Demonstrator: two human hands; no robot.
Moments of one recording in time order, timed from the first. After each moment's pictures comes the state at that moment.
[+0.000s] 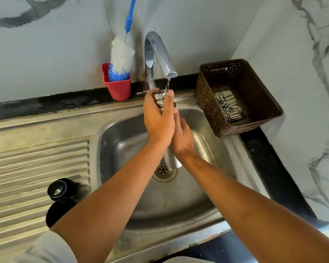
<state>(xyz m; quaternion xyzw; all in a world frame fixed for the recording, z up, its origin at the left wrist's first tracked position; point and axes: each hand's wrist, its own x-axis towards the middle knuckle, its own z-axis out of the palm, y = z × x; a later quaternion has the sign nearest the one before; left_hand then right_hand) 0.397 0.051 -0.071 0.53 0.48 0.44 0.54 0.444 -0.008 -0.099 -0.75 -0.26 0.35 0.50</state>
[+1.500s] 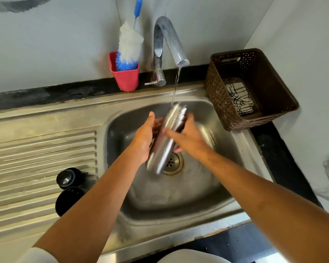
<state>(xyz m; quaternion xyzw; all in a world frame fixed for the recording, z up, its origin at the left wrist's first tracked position) 0.325 0.053 -0.105 0.39 0.52 0.16 0.74 0.461 -0.020 -0.115 -0.73 -0.33 0.45 0.41</state>
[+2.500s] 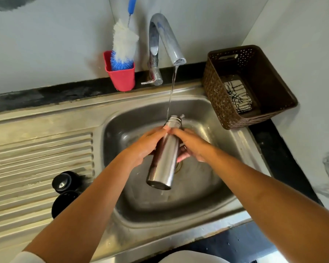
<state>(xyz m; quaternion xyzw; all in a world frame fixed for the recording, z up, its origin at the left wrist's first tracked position) 0.317 0.051 -0.117 0.53 0.46 0.03 0.71 0.476 -0.019 -0.135 -0.70 -0.17 0.60 0.36</state>
